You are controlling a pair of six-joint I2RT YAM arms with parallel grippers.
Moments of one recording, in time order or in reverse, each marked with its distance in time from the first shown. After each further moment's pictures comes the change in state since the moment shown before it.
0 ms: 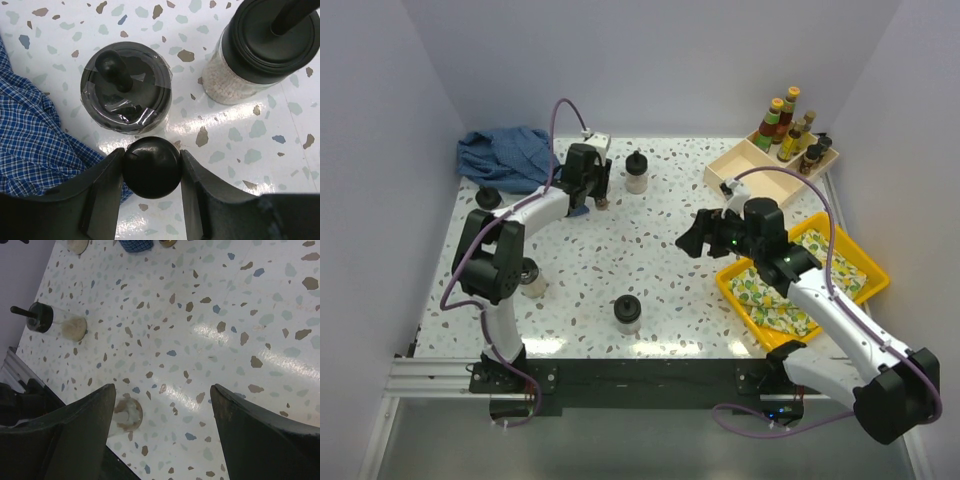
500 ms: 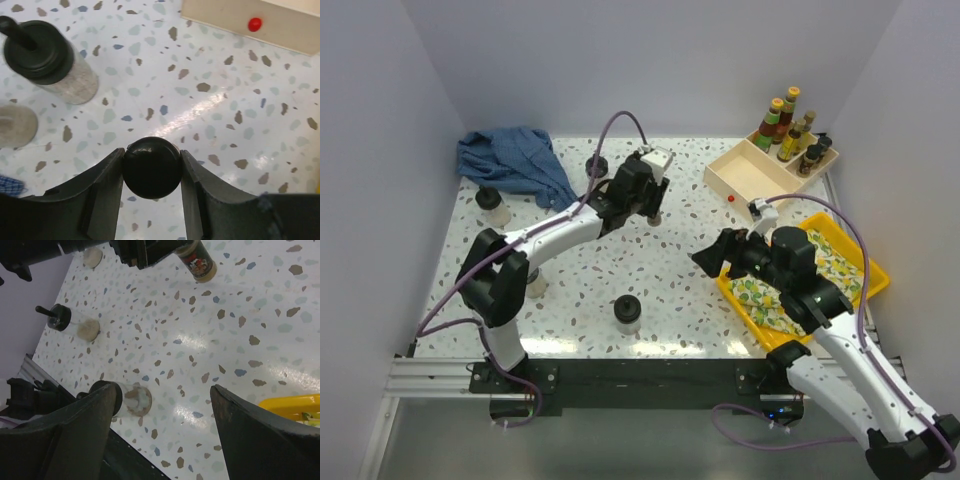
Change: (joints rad) left arm -0.328 -0.111 0.039 -0.102 -0.027 -0.055; right arm 0.000 -0.328 -0.099 -0.129 0.046 0.064
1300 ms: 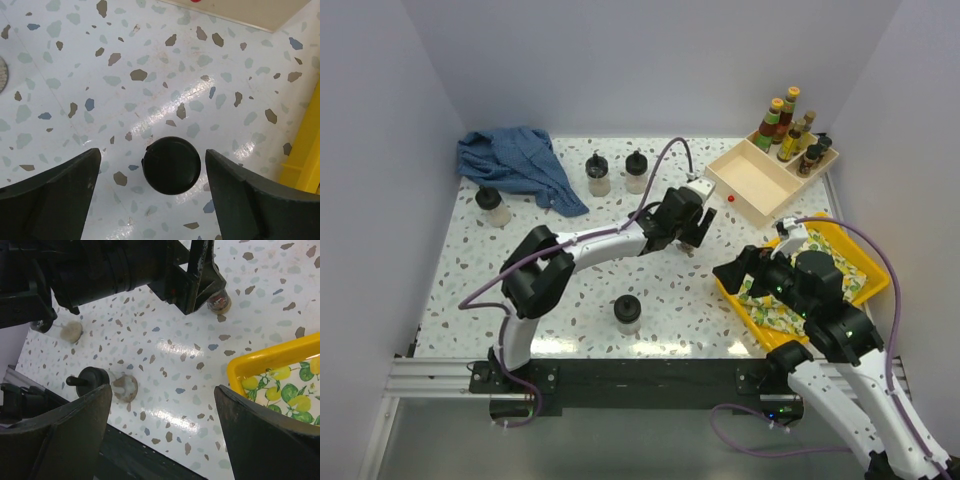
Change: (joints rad) left arm -0.220 0.223 0.144 -0.008 -0.122 -0.109; right arm 0.000 -0.221 0.041 -0.285 0.138 0.005
